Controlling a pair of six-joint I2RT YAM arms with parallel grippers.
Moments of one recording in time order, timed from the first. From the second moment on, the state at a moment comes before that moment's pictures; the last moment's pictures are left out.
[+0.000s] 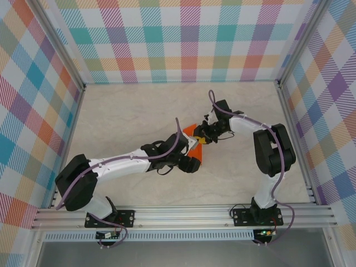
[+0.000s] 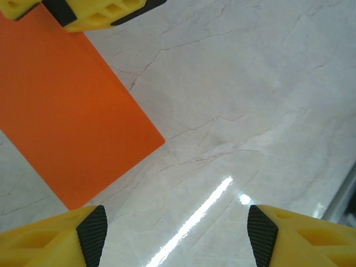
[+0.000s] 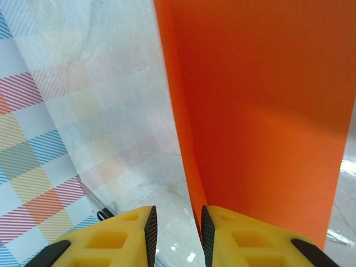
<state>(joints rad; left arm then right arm) -0.95 1.53 0.97 -0.30 0.09 -0.36 0.37 1.87 1.22 -0.52 -0.75 0.69</state>
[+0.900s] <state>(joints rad) -1.07 1.81 1.15 -0.33 -0.26 -0.23 0.38 1.87 1.22 -0.54 -0.74 0.74</state>
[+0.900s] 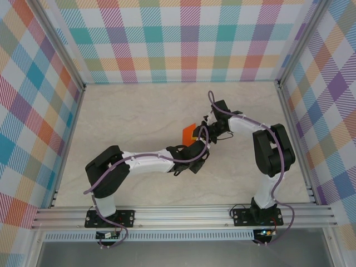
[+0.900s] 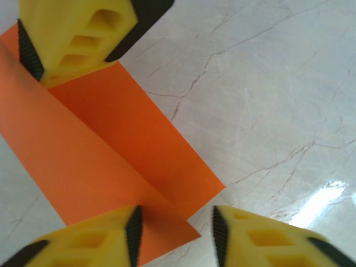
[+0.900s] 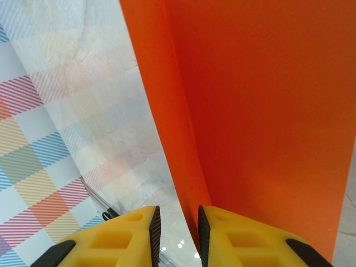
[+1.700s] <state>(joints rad) -0.98 1.77 1.13 -0.37 -0.08 -0.28 0.32 1.64 1.23 -0.61 -0.54 0.63</state>
